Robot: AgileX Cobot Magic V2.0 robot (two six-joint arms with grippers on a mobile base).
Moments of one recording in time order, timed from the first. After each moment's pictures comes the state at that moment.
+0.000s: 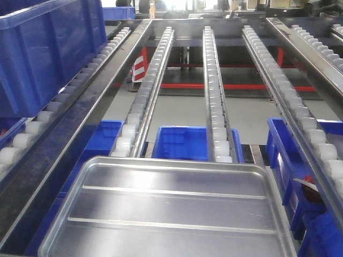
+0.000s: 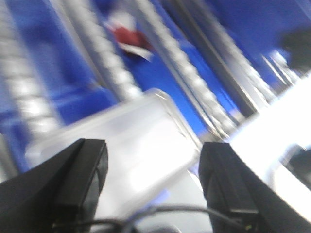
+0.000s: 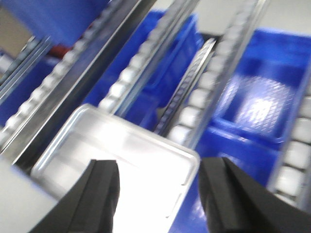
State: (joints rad) left arm -0.59 0.85 -0.75 -0.68 0.64 0.50; right arm 0.45 0.60 -0.50 0.27 0.43 -0.03
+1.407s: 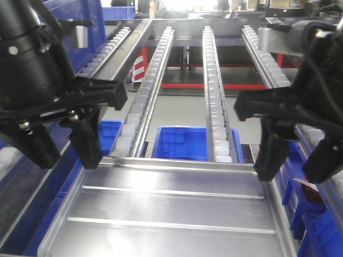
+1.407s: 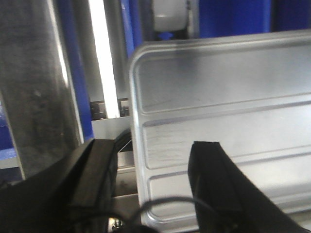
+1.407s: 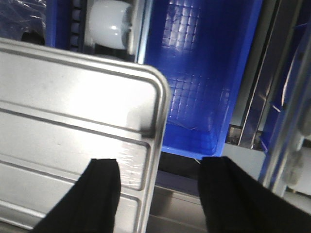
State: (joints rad) left arm -0.70 1.53 -0.98 0.02 0.75 -0.44; right arm 0.51 1.42 -0.78 0.04 0.60 0.47
